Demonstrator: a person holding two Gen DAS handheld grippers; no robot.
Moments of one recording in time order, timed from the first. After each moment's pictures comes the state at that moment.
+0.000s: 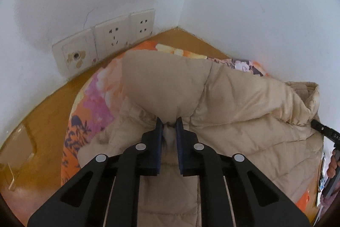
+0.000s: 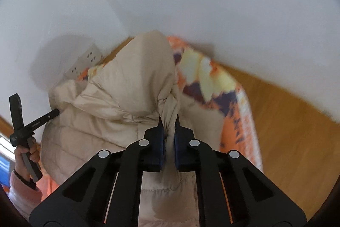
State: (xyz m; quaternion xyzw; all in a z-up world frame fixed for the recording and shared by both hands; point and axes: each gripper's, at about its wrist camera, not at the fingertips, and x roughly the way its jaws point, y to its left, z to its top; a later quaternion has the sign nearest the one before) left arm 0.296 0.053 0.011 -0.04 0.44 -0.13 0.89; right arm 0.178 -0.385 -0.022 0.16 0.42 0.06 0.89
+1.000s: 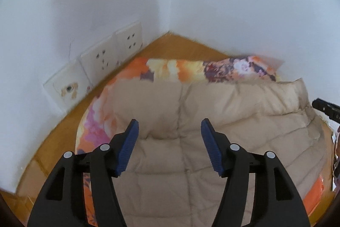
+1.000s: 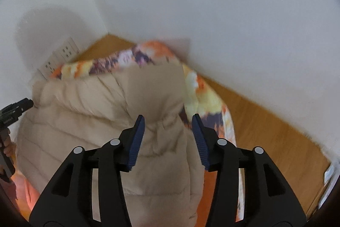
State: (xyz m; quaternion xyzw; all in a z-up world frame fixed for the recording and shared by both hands) left arm 0.318 0.039 0.023 0.04 0.42 -0.15 0.89; right arm 0.212 -0.369 -0.018 0.09 0.43 0.01 0.90
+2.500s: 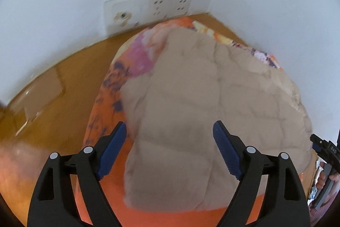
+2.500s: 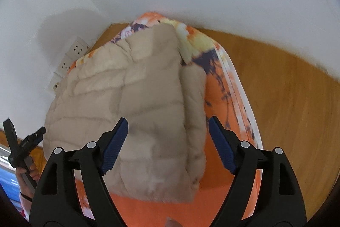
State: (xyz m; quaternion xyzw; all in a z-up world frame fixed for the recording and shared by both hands) left arm 0.223 0.102 -0.001 -0.09 0.49 -0.04 0.86; right arm 0.143 -0.401 -0.061 0.24 0.49 0.03 0.84
